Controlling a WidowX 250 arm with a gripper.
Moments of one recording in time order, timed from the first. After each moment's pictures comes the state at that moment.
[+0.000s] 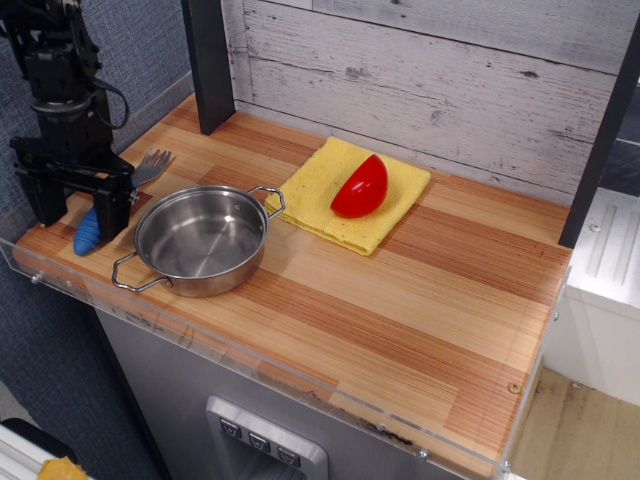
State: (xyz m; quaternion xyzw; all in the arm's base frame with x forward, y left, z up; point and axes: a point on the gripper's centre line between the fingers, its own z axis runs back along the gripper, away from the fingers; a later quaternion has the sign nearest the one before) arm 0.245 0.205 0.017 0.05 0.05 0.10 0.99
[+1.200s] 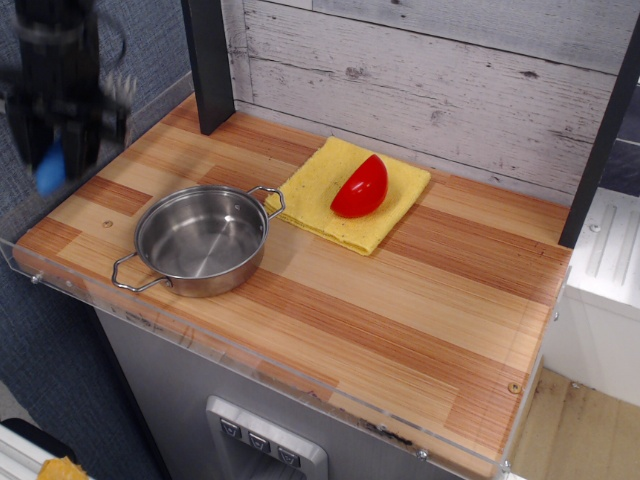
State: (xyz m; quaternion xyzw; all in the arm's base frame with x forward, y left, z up) arm 0.242 0.187 0.098 0.14 0.01 0.13 0.98
